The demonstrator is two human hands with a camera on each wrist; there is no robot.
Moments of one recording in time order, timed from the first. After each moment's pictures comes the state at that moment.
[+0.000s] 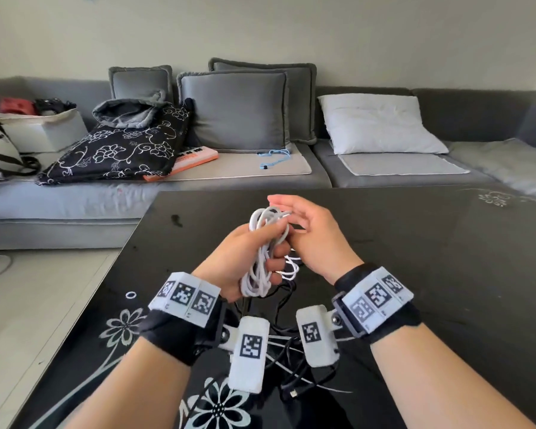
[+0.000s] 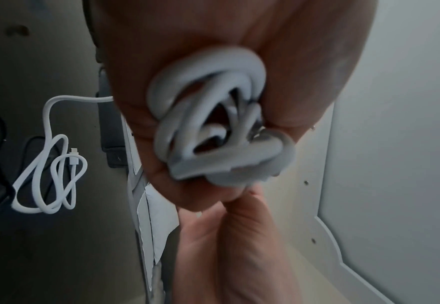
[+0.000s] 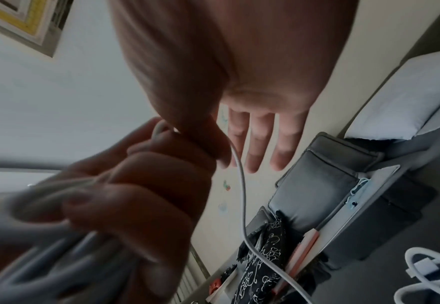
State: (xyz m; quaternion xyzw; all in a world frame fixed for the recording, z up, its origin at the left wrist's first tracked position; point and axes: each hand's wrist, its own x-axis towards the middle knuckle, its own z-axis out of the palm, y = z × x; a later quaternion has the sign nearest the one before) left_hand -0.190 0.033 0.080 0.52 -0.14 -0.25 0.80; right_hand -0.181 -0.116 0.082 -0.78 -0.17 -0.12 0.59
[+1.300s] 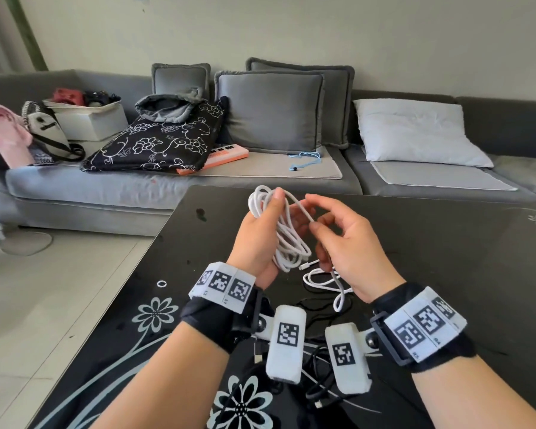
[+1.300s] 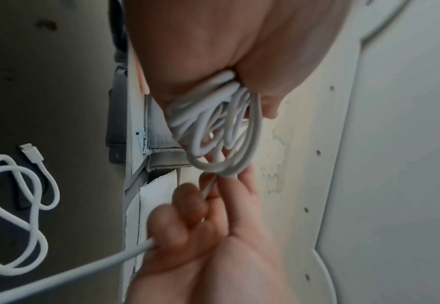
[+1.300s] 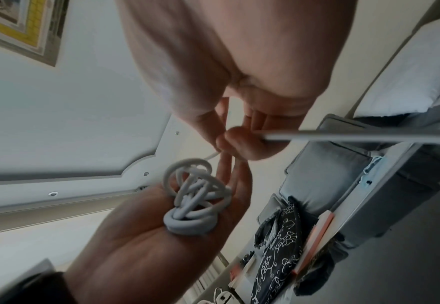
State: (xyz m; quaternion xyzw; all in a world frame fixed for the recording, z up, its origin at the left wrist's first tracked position) left_hand -0.177 0.036 0.086 0.46 -0.06 -0.03 0.89; right_hand -0.191 -0.103 0.088 -0.76 -0.14 -0.12 0.62
